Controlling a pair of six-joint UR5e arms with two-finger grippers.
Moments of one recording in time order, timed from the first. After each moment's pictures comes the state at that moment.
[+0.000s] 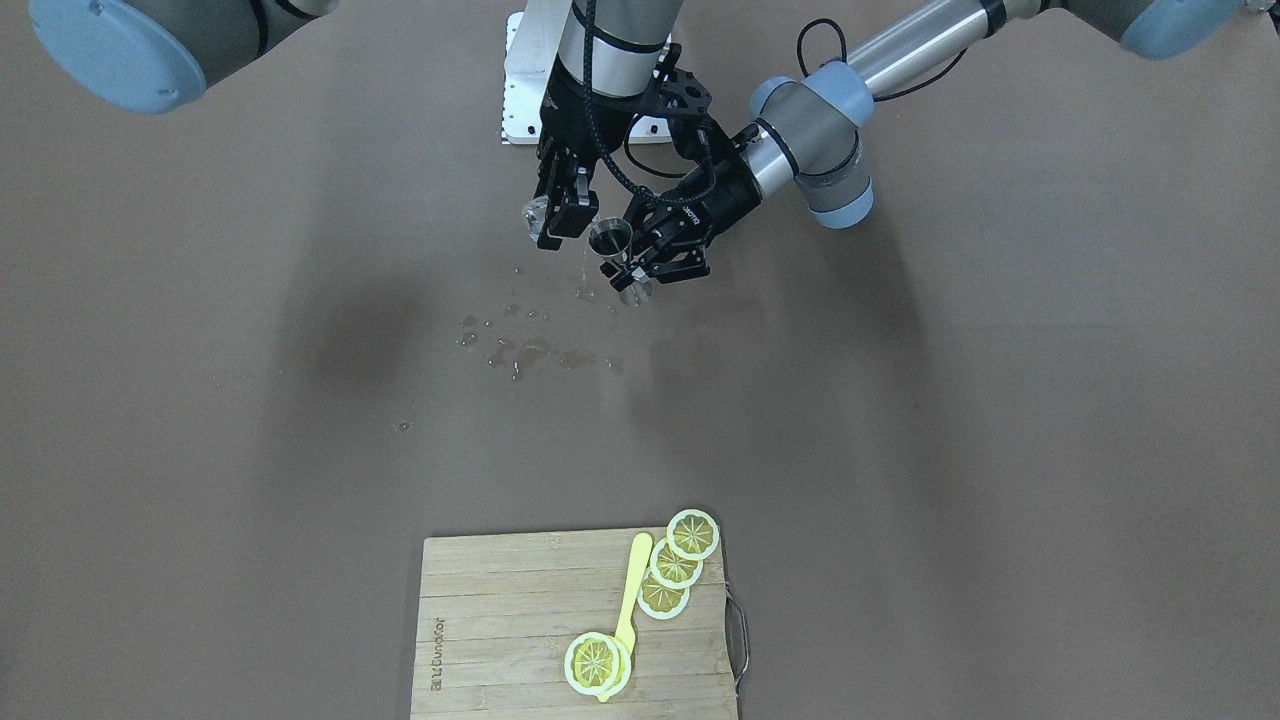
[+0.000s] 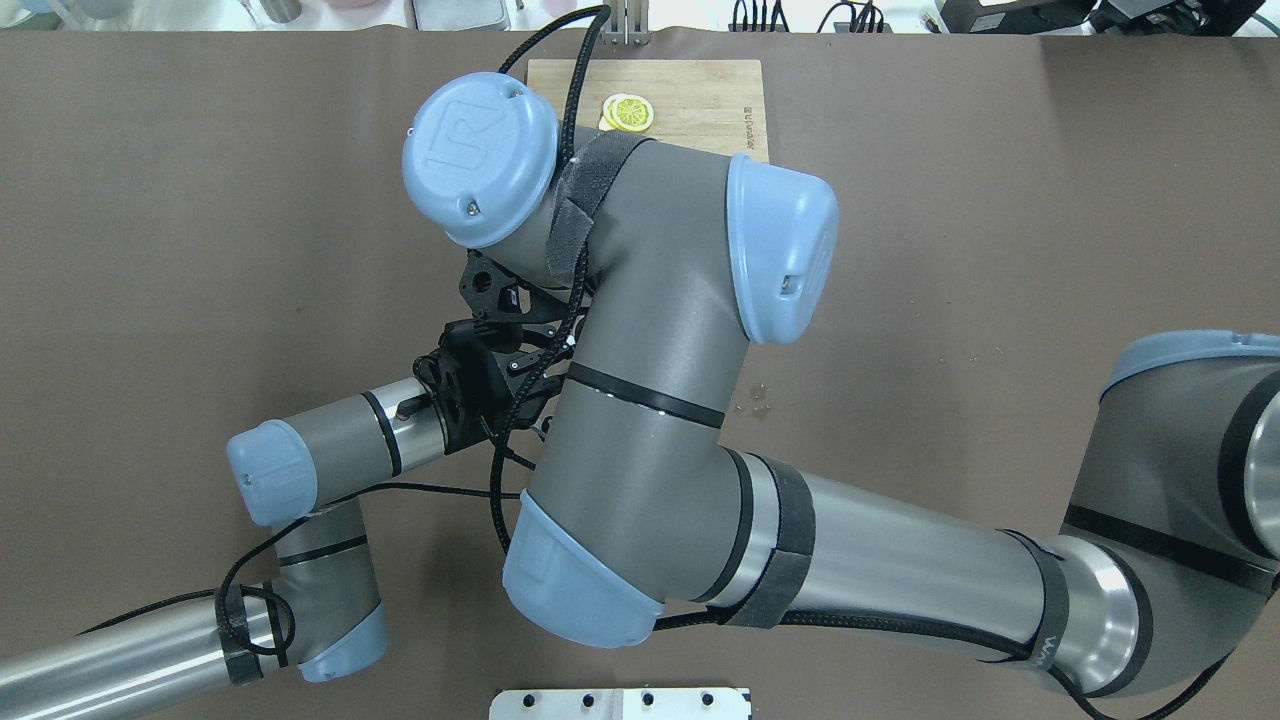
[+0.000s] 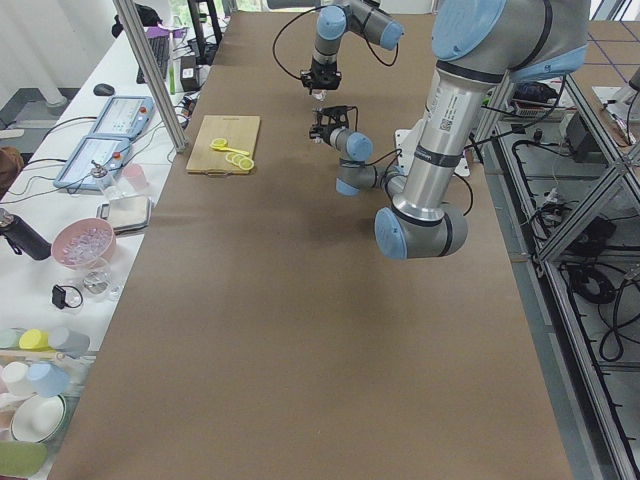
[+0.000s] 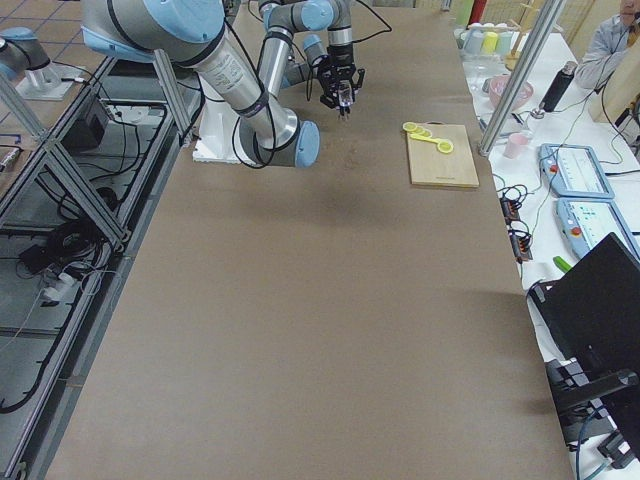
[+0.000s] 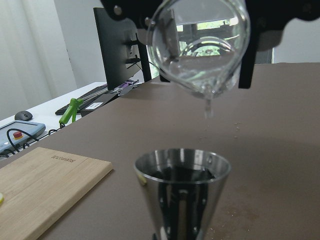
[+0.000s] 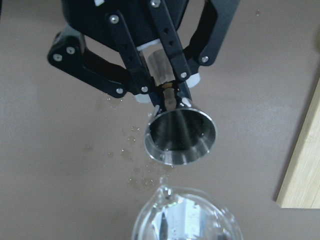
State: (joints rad) left arm -0.38 -2.06 -1.42 -3.12 -1.42 -0.19; right arm 0.48 -0.50 1.70 -2.31 1.63 -0.52
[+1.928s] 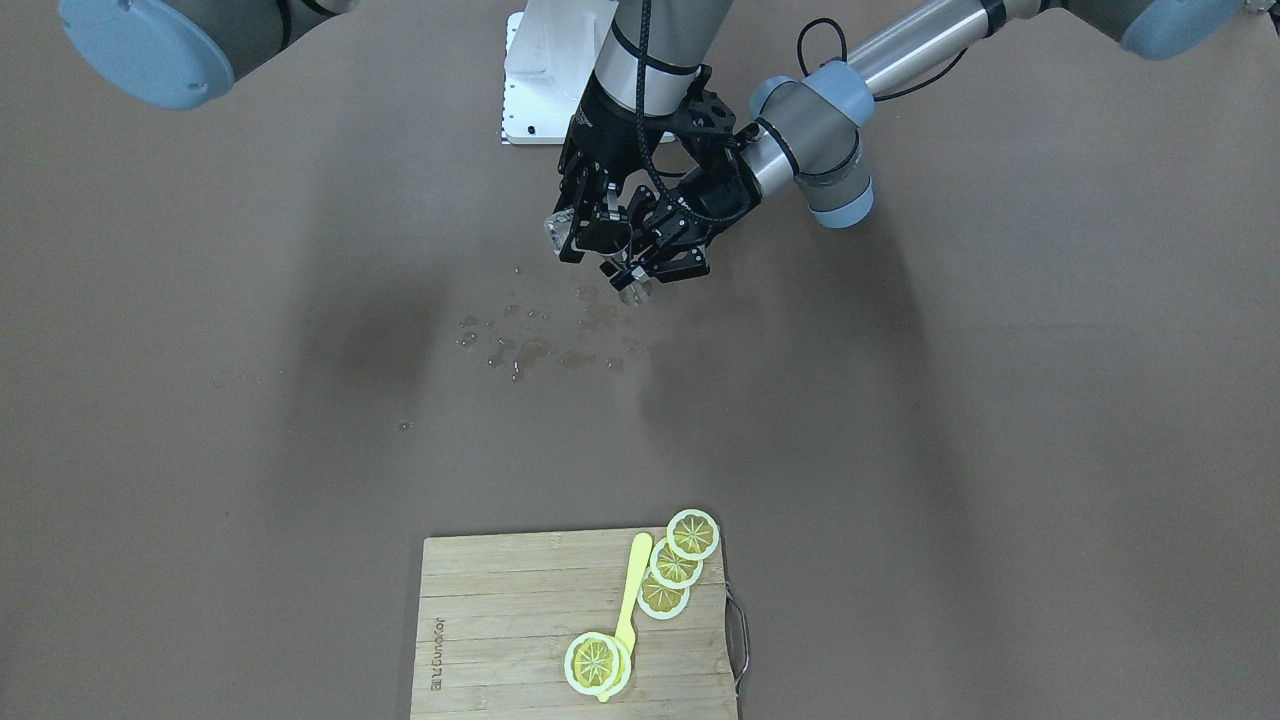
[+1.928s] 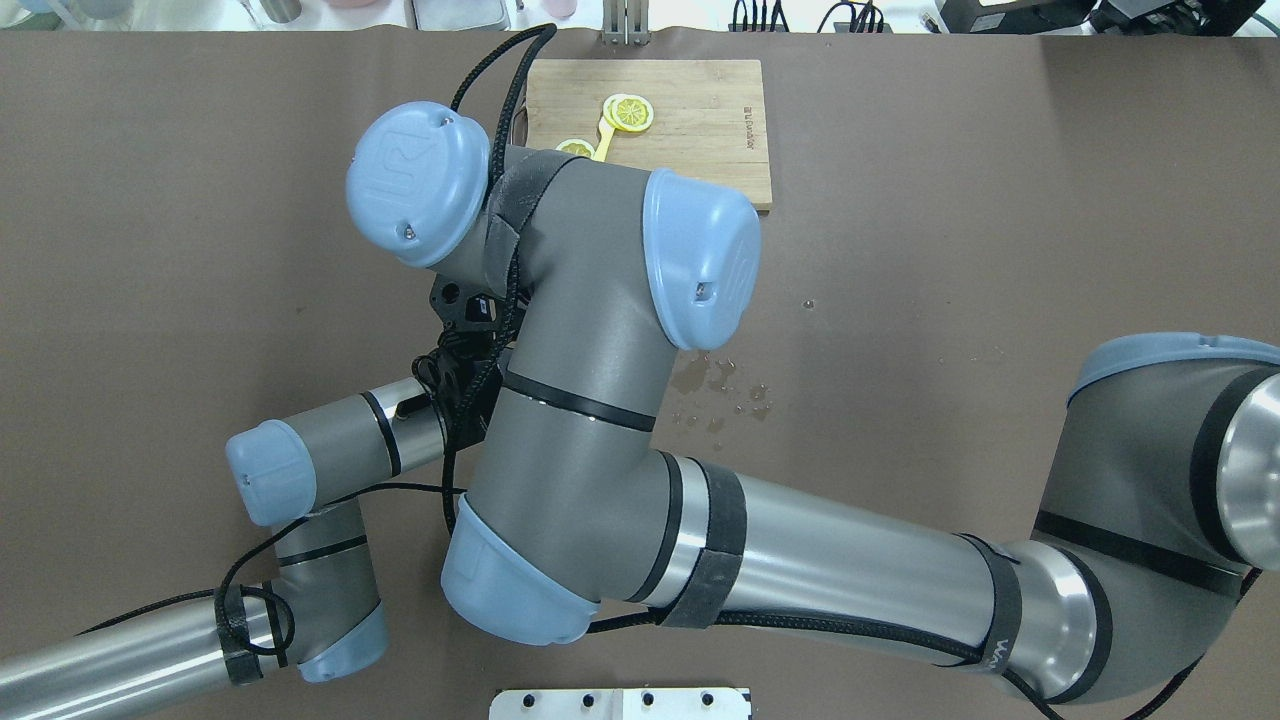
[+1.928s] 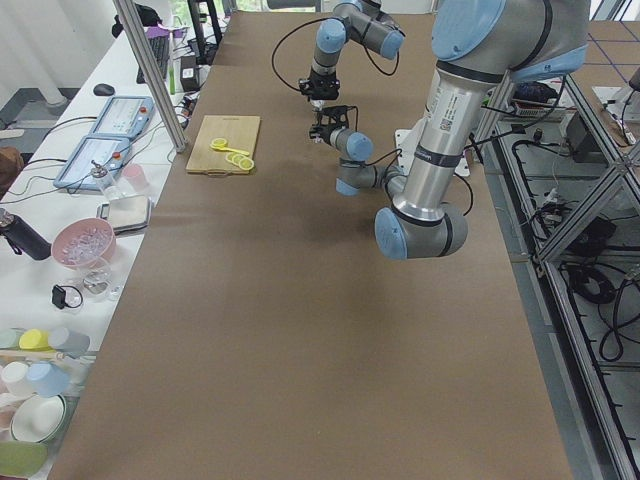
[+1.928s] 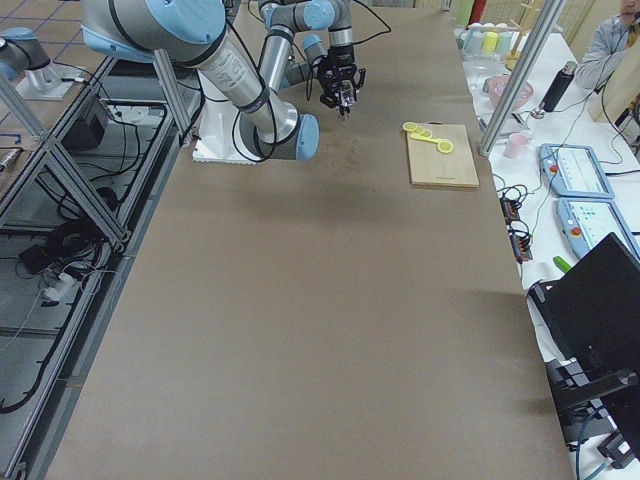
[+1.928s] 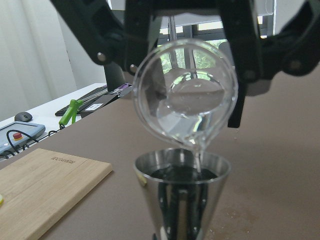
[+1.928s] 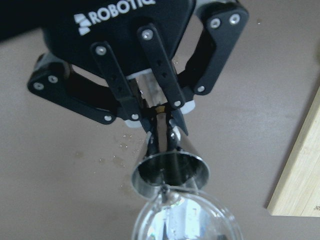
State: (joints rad) left arm -0.38 -2.06 -1.43 -3.12 -1.42 -0.19; right arm 0.46 -0.44 1.60 -2.30 1.58 -0.53
